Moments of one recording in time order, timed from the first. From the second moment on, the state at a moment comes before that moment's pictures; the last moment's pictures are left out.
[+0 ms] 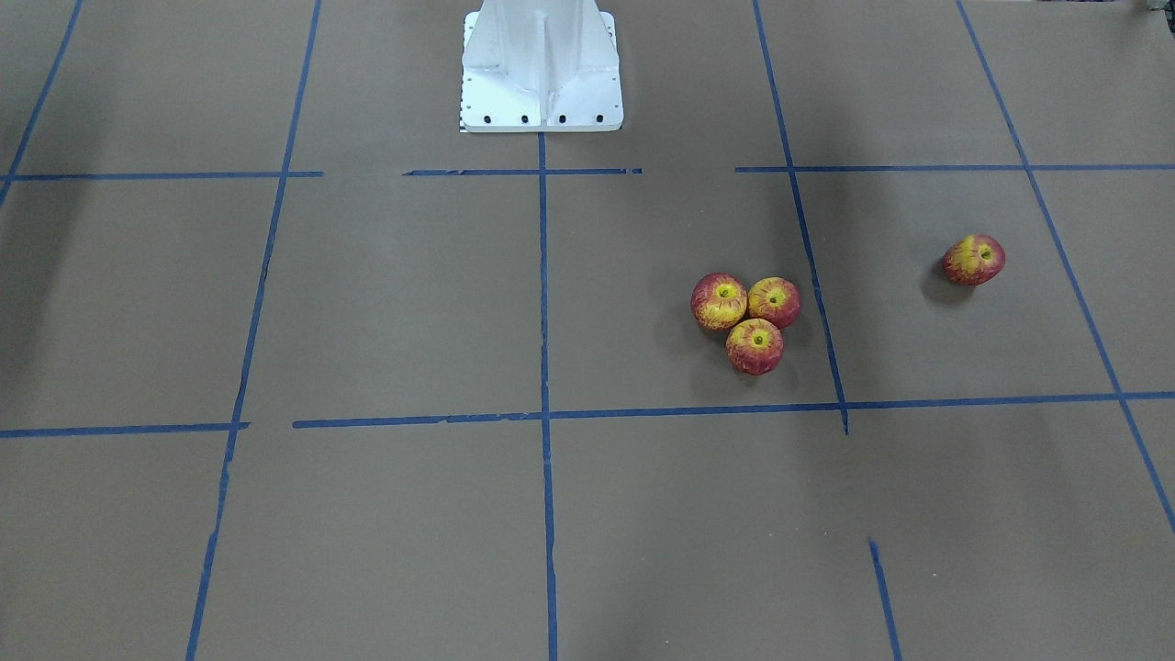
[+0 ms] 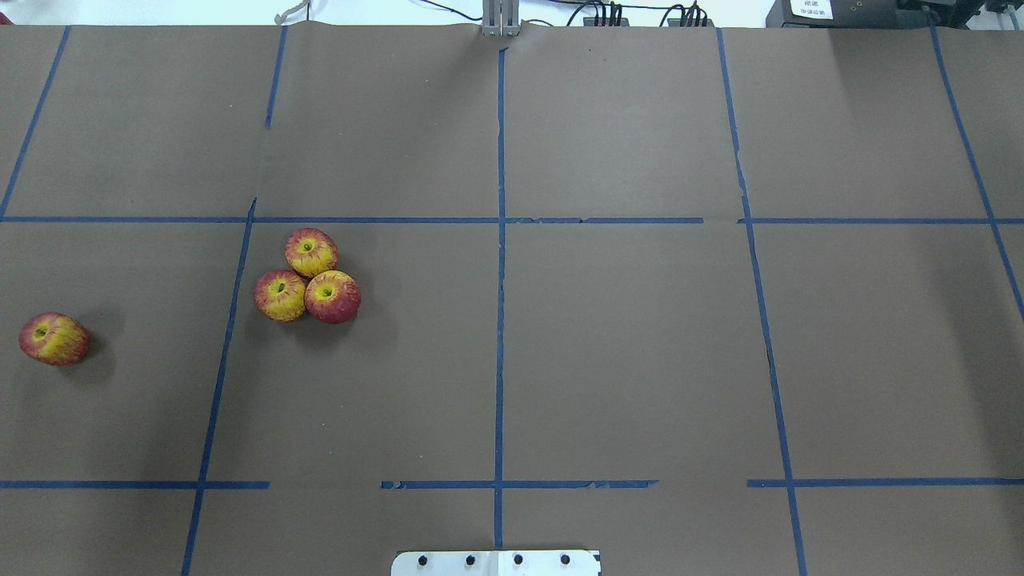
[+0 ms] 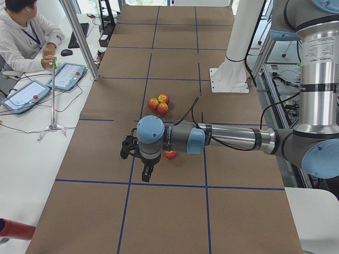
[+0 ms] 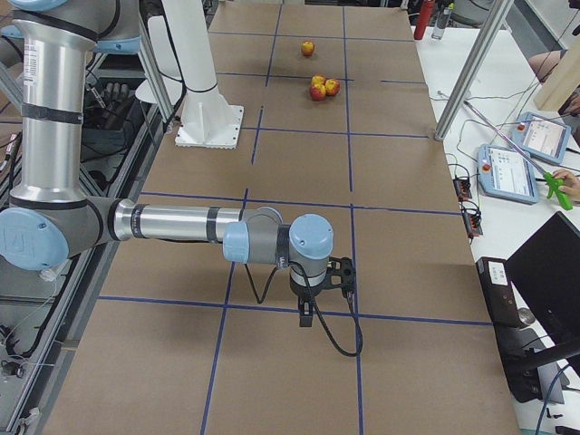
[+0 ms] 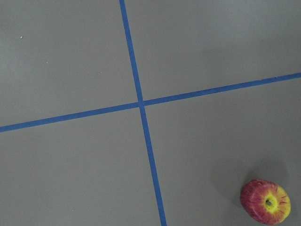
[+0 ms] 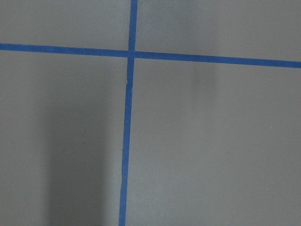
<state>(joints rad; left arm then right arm) -1.62 -1.48 -1.75 -1.59 -2.41 0.13 1.59 -1.71 1.71 -1.58 2.29 -0.06</state>
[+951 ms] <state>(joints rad) -1.57 -1.46 -1.71 -1.64 -2.41 0.11 1.59 -1.71 1.71 -1.58 2.29 -0.06</state>
